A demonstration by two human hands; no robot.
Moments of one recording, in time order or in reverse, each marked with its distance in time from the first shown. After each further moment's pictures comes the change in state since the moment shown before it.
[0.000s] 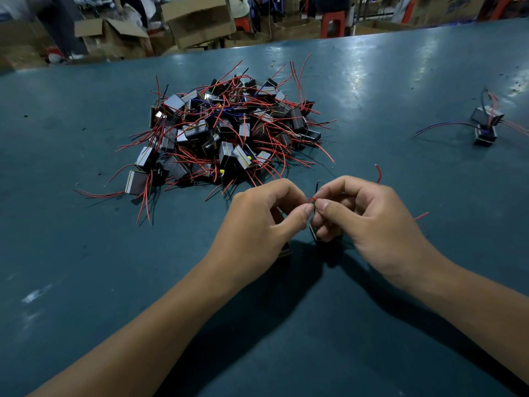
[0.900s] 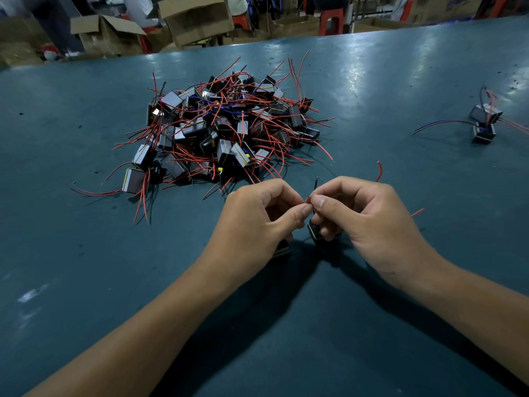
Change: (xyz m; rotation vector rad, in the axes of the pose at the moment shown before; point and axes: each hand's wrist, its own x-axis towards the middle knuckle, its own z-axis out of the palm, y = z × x) left_hand -0.001 -0.004 0.001 -0.100 0.012 -0.062; right_hand -0.001 0.002 0.002 -0.003 0.012 -0.034
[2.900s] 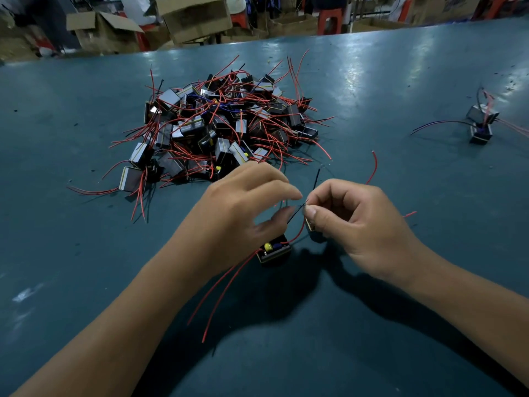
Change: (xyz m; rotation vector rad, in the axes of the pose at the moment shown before) left_hand 0.006 0.008 -0.030 0.573 0.003 0.579; right_hand -0.002 -0.005 0.001 -0.175 -0.125 -0.091
